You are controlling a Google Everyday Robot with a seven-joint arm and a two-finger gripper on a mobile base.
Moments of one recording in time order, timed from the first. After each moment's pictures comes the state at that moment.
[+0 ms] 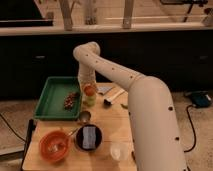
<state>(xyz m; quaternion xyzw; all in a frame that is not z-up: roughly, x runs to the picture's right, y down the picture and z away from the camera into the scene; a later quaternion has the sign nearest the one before) -0.103 0.011 0.840 -0.19 -0.33 -0.70 0.61</state>
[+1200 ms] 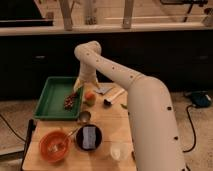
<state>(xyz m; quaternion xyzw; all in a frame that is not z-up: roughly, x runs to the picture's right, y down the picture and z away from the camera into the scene) -0.098 0.005 0.844 -0.19 -0.32 -0.69 0.62</state>
